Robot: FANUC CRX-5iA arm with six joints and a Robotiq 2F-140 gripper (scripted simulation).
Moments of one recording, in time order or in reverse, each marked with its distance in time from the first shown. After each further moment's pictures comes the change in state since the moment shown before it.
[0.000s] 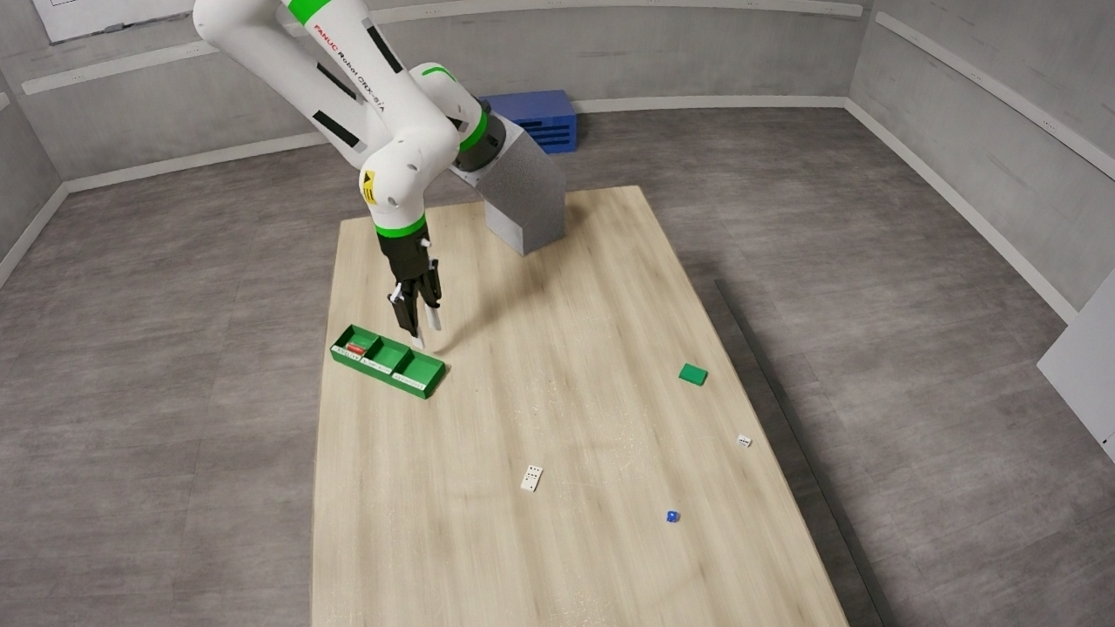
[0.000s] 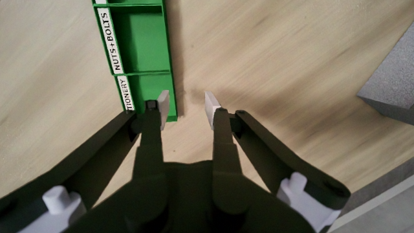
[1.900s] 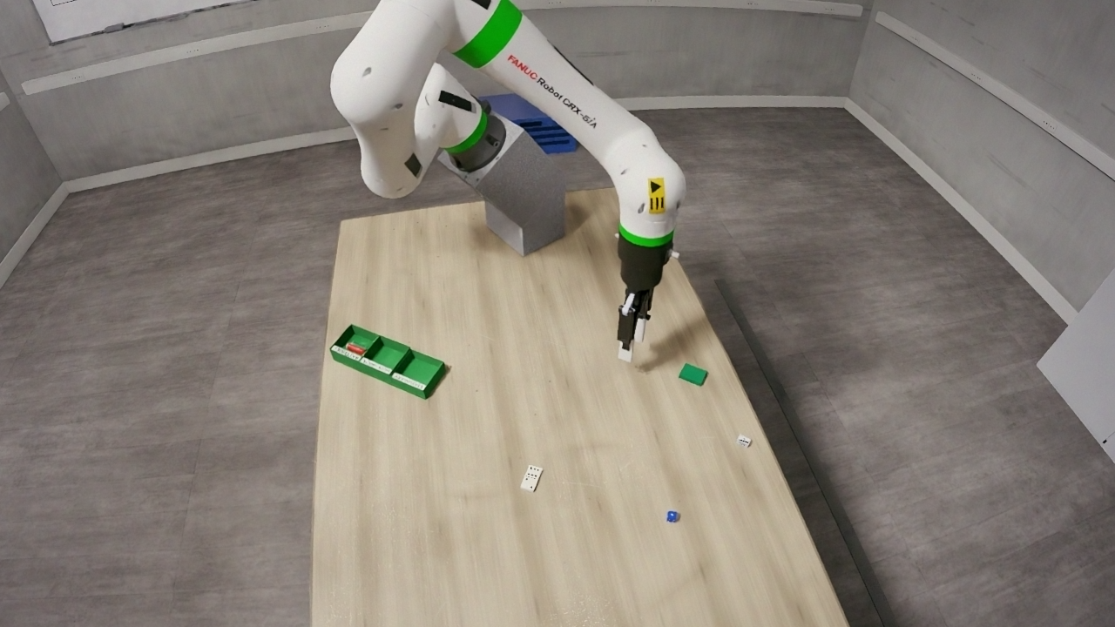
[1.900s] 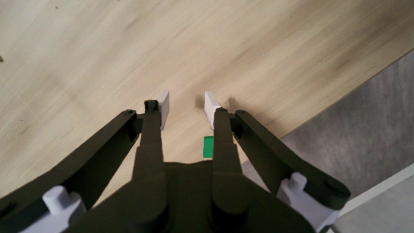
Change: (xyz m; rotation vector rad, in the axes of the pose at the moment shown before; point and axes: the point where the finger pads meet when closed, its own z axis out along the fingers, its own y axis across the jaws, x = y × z) arm -0.388 0.169 0.001 0.013 0.006 0.007
